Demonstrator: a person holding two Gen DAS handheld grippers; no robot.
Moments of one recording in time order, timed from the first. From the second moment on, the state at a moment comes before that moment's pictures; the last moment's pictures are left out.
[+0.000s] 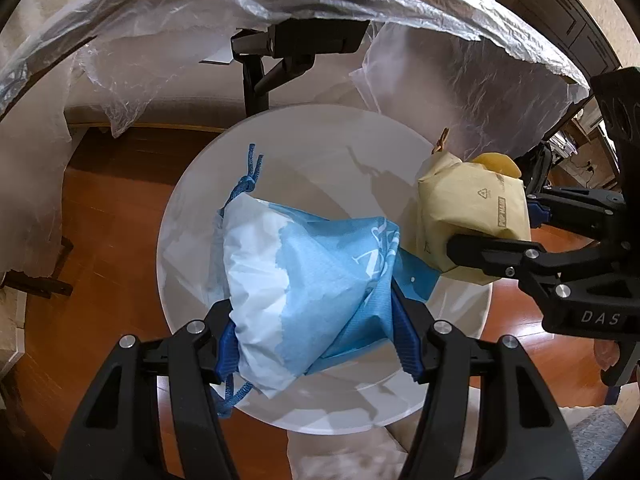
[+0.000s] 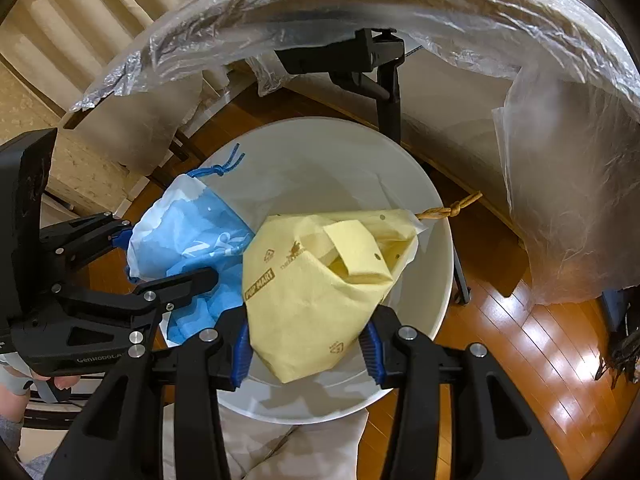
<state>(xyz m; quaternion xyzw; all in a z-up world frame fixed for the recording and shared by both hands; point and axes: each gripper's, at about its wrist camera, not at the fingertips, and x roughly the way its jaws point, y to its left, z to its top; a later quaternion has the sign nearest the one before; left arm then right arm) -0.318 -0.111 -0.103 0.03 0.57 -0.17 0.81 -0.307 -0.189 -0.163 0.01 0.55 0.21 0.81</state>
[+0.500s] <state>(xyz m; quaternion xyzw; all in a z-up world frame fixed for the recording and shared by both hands) -0.312 -0.113 -0.109 0.05 0.57 -0.17 0.80 -0.301 -0.191 -0.168 0.01 0.56 0.21 0.80</state>
